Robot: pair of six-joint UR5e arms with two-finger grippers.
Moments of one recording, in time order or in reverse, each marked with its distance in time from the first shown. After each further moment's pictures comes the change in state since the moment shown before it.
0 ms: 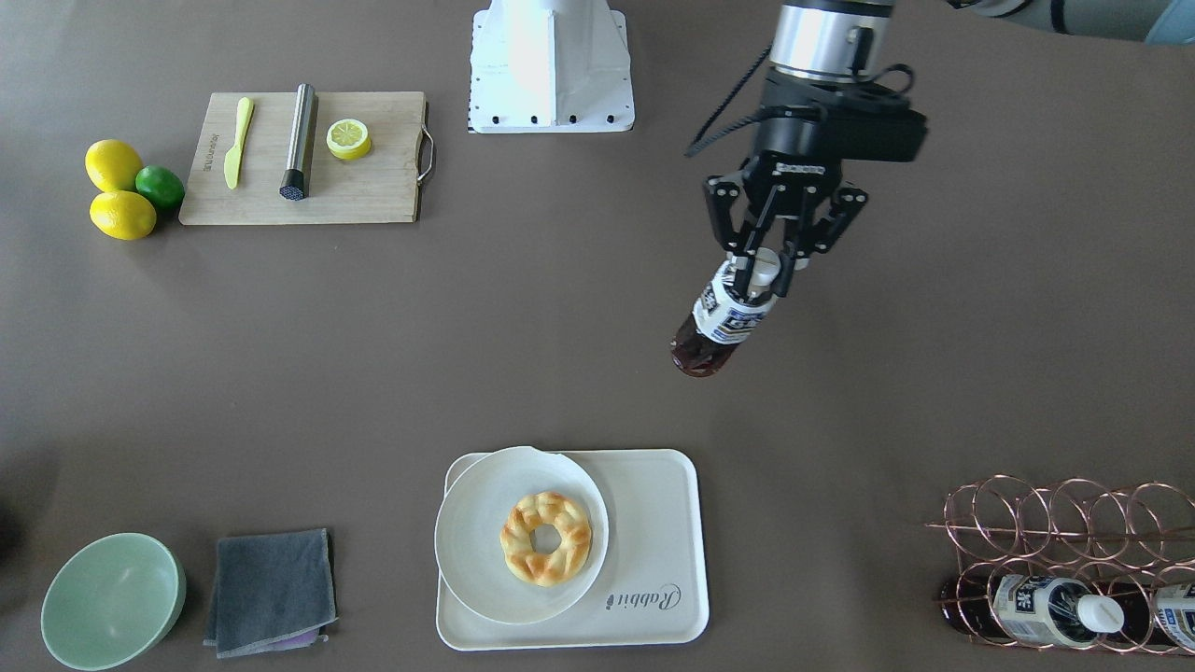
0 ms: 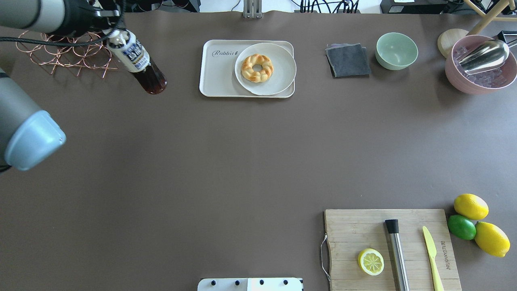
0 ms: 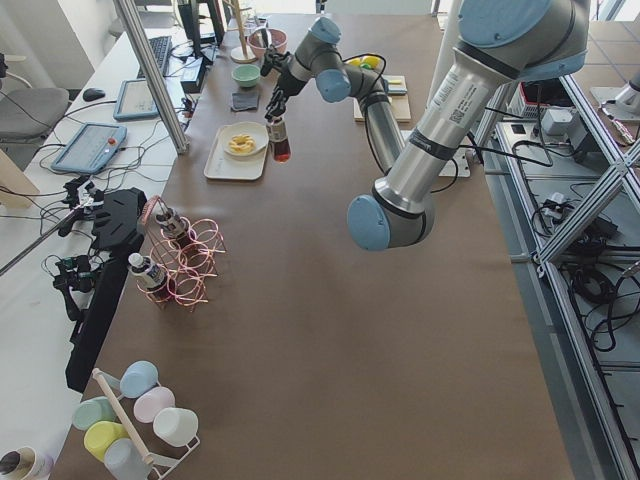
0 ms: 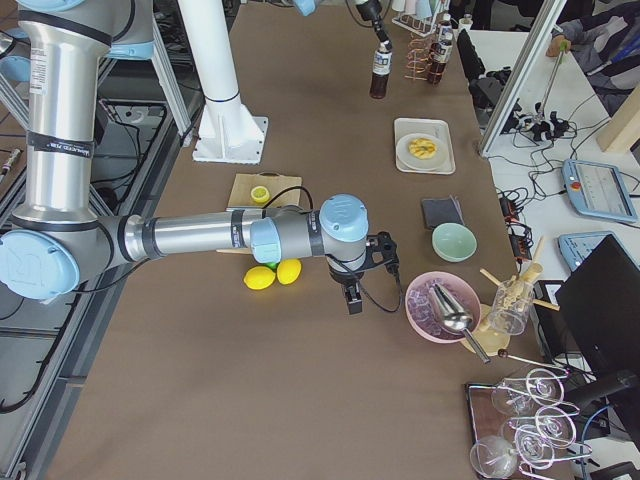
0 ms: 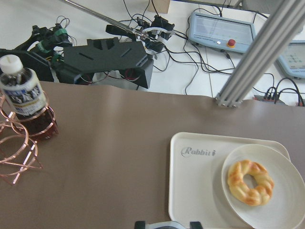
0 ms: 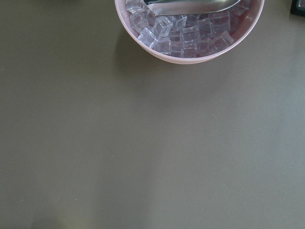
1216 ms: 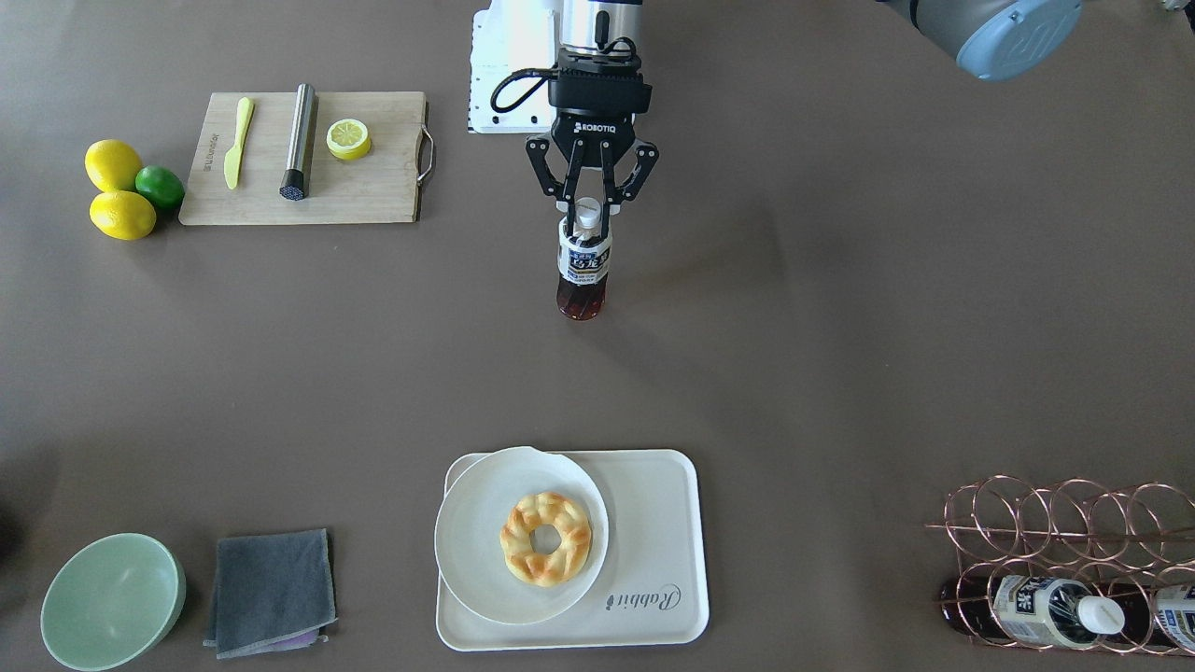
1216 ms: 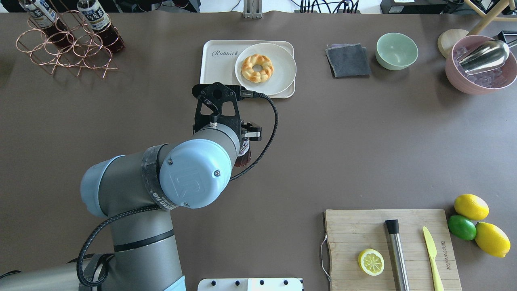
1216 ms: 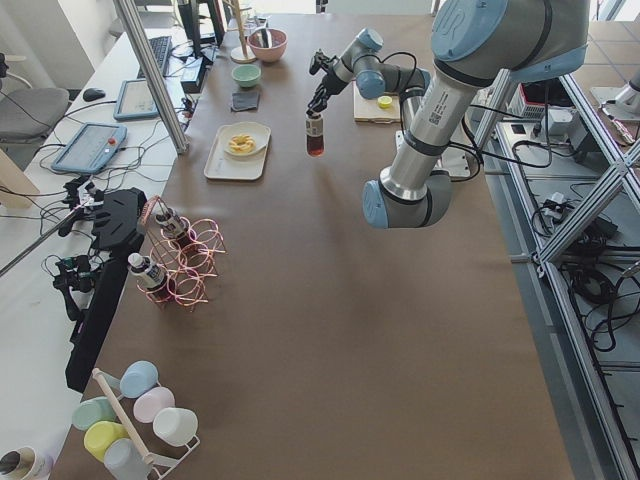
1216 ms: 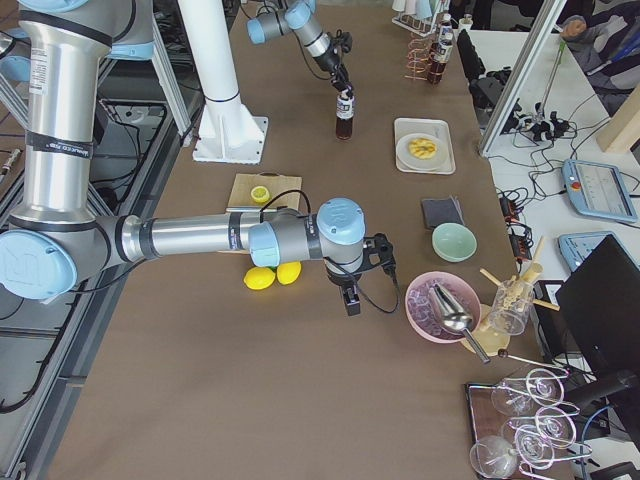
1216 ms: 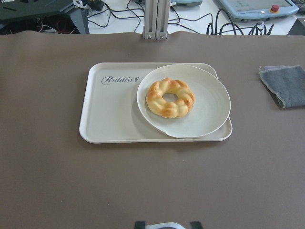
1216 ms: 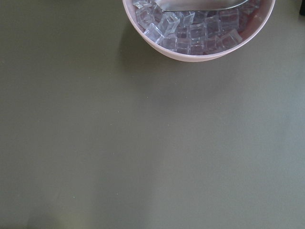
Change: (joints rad) left arm 0.372 -0.099 0.075 0.066 0.345 -0.095; right arm -0.017 -0.017 -0.005 0.034 -0.006 -0.006
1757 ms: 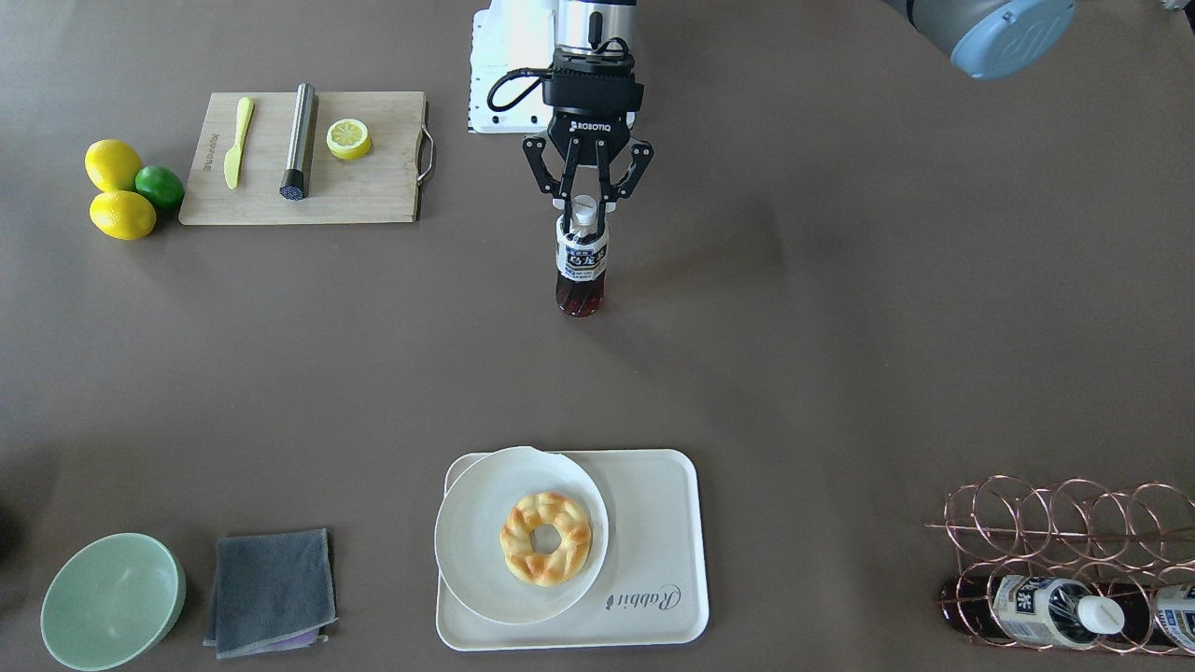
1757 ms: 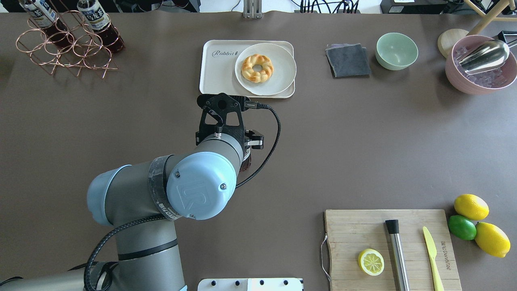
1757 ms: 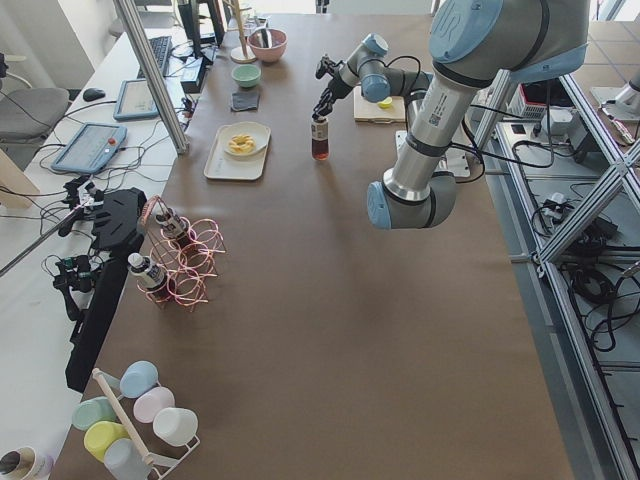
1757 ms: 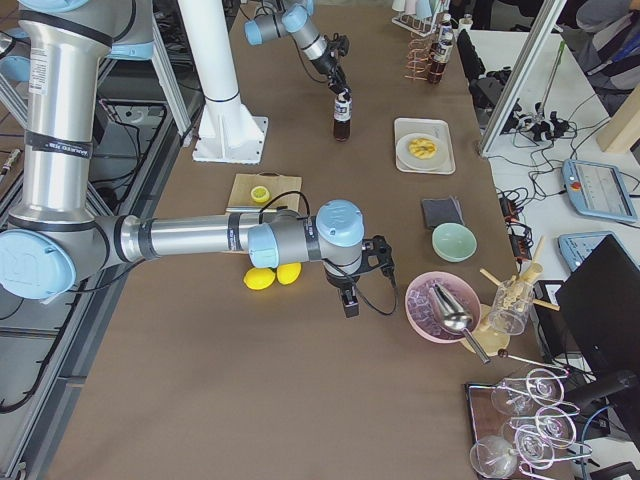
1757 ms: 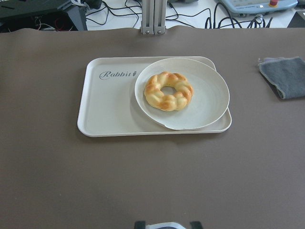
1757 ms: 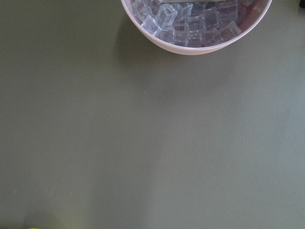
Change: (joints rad) left arm 0.022 0.004 0.005 -0.001 0.019 0.000; right arm -0.004 -0.005 -0.003 0.000 -0.003 0.000
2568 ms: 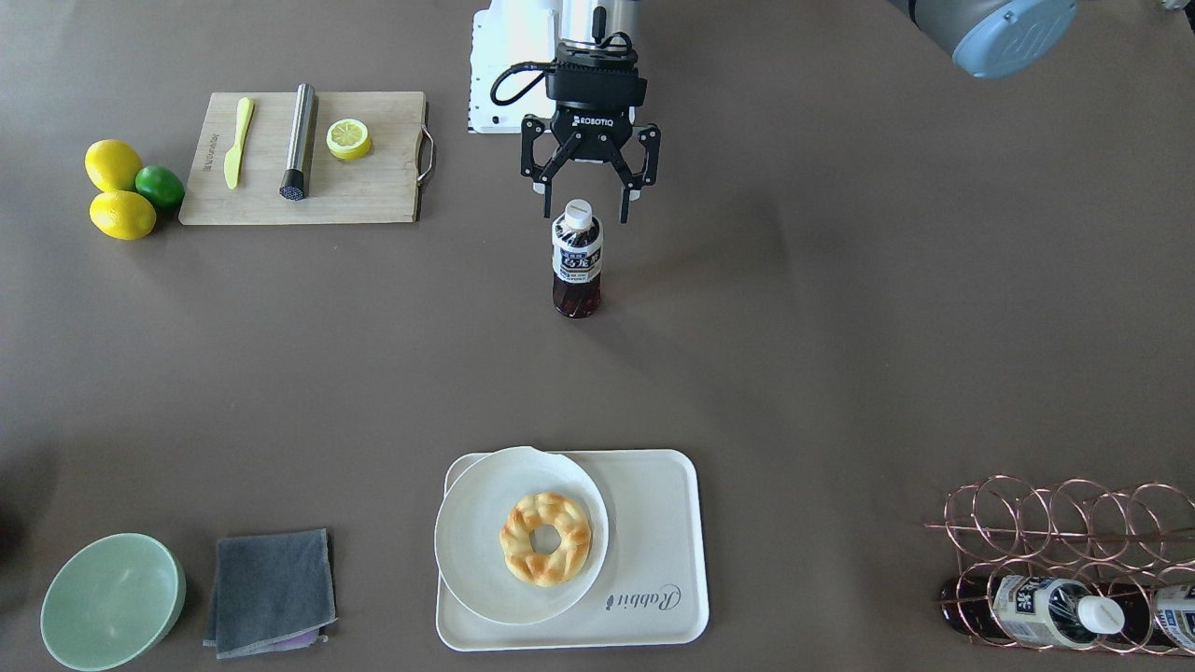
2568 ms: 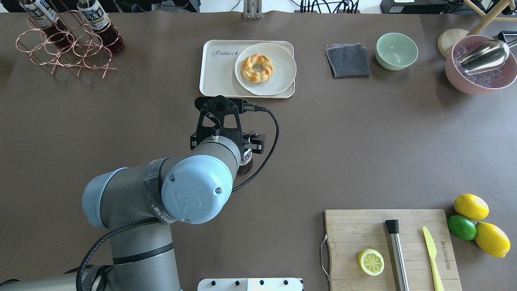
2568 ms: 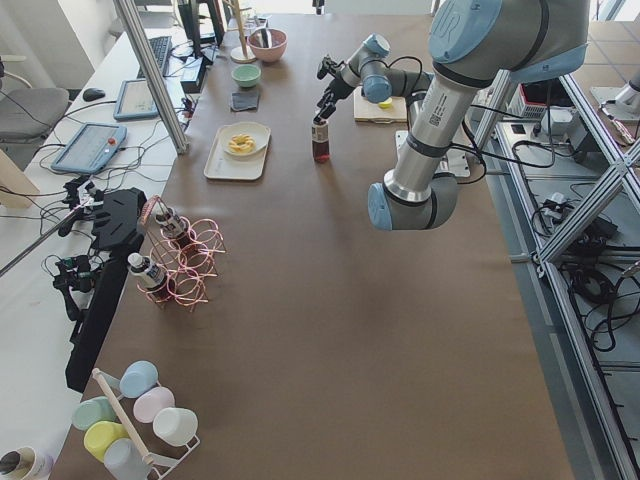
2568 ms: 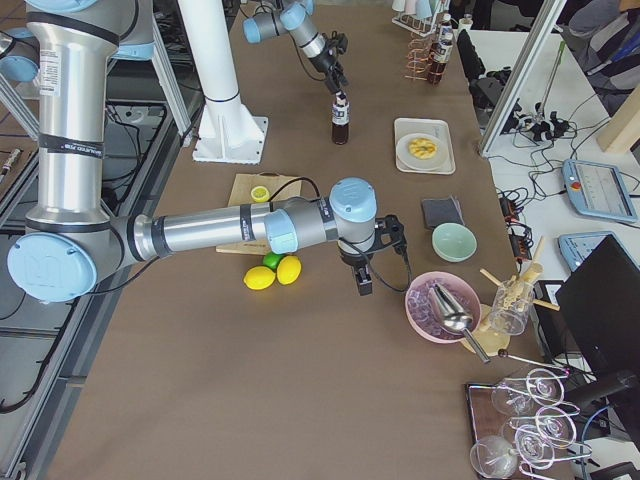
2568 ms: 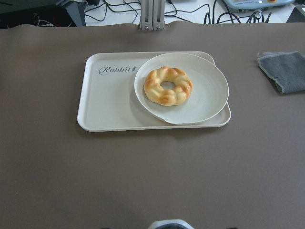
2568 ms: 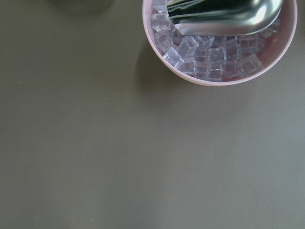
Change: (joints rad) left arm 0.006 0.012 -0.026 0.001 0.001 0.000; right arm -0.054 0.058 0.022 0.037 0.002 0.128
